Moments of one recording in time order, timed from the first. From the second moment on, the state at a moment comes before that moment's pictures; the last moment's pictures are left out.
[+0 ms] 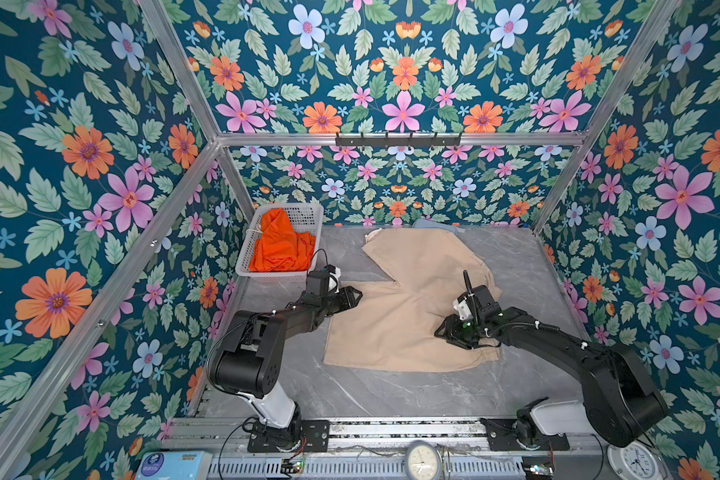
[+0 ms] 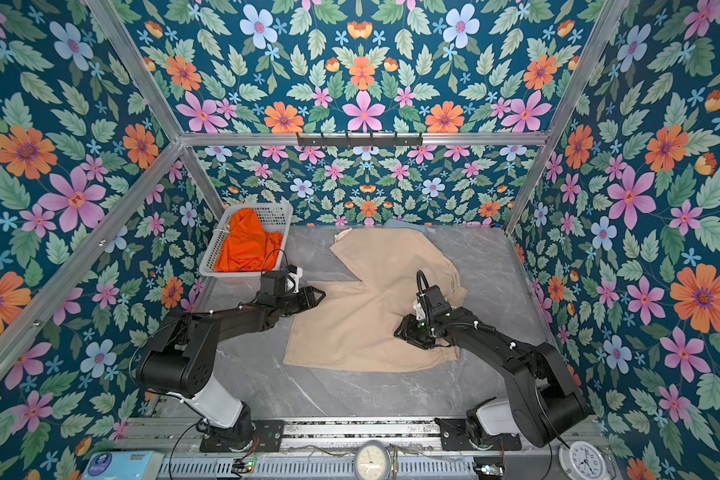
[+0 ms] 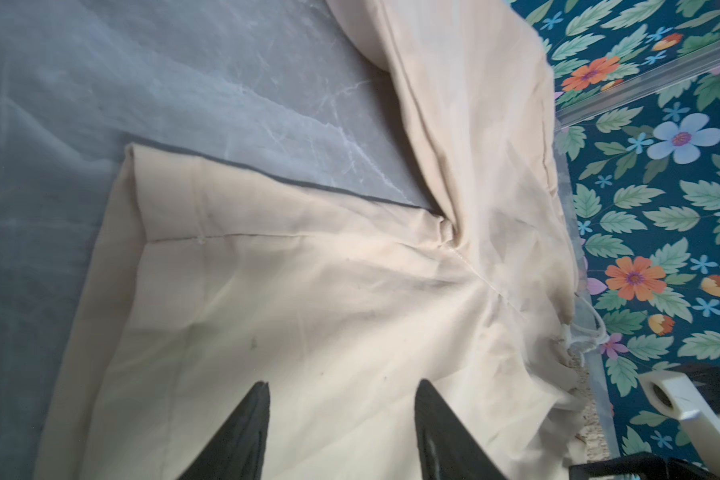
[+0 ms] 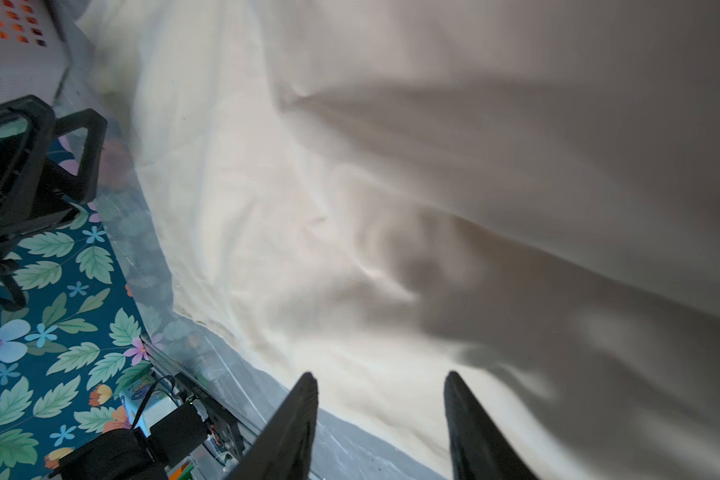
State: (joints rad) left arm -0.26 1.67 0.72 0.24 0.41 -0.55; right arm 0.42 1.40 0.68 -0.39 -0.43 0.76
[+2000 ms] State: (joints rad) left arm -0.33 1.41 0.42 0.21 0.23 -0.58; right arm 0.18 1.27 0.53 -0.50 -0.52 0.66
